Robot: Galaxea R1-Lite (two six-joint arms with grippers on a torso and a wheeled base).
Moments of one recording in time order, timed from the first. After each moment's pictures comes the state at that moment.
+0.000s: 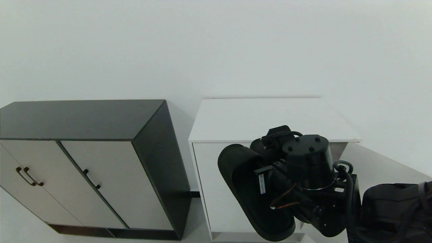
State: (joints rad) left arm 0.00 0.00 0.00 0.00 0.01 0.01; right arm 0.92 1.80 -0.87 -0.57 -0.55 0.18
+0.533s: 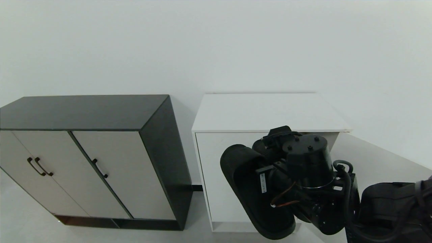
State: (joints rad) left arm 0.00 0.00 0.00 0.00 0.02 0.01; right arm 0.92 1.80 -0.87 -0.57 -0.55 0.18
